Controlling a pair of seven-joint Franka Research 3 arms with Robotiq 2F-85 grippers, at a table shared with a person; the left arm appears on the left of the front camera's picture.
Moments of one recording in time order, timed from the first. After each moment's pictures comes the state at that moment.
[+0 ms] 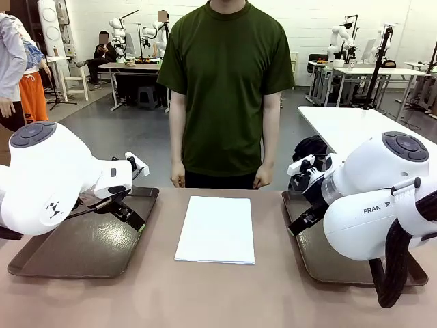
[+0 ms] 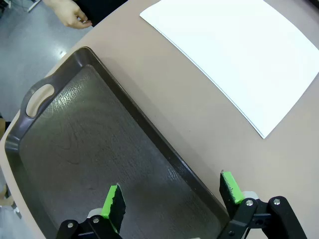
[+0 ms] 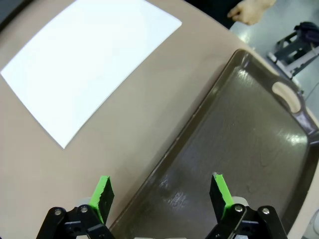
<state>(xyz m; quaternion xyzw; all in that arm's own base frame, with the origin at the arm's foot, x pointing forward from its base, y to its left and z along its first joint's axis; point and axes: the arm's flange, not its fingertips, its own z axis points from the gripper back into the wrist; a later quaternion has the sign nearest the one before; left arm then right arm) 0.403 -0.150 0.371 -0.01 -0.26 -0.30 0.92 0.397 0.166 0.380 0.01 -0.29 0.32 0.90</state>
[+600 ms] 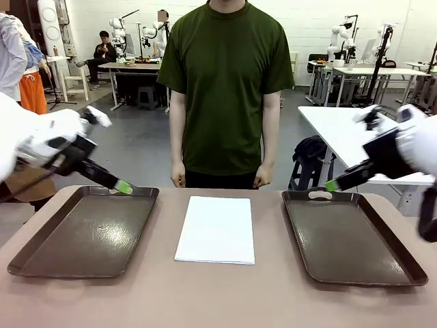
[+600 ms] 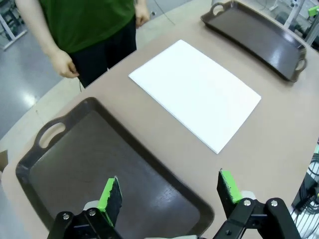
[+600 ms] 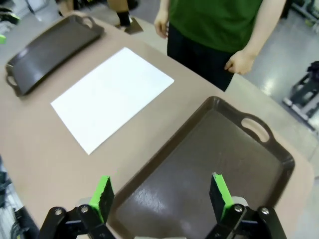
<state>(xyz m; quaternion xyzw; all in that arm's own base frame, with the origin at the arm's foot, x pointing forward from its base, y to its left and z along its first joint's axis) 0.389 -0.069 0.473 -0.16 -0.35 -0.34 0.86 0.385 0.044 0.486 0.15 -0.37 0.33 0.85</state>
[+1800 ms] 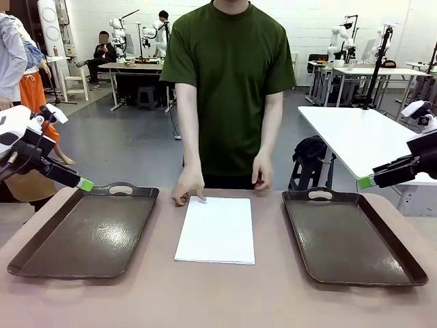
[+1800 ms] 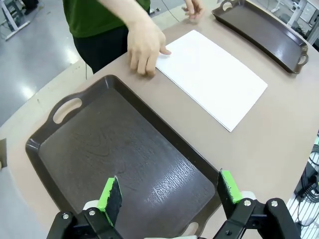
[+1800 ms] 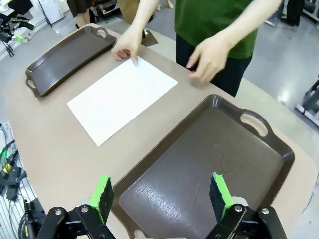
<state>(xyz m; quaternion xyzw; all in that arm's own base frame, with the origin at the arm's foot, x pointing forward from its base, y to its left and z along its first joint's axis) 0.385 -0.007 0.469 -0.17 -0.33 -0.32 0.87 0.374 -0.008 0.491 0.19 -0.38 0.33 0.84</state>
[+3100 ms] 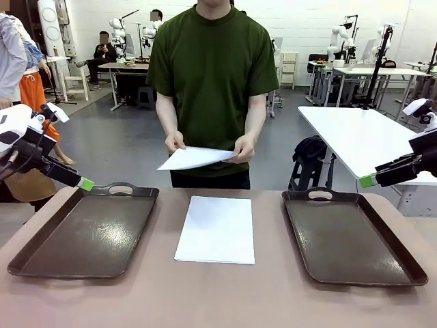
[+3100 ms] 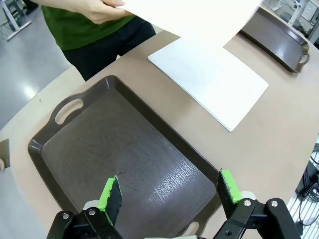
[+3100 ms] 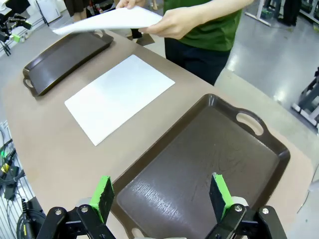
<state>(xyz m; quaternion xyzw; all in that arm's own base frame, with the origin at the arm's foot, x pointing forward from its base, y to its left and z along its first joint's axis) 0.384 -0.011 0.474 -0.16 -0.34 -0.33 0.87 0.371 -0.009 0.495 0.18 -0.38 0.33 0.84</state>
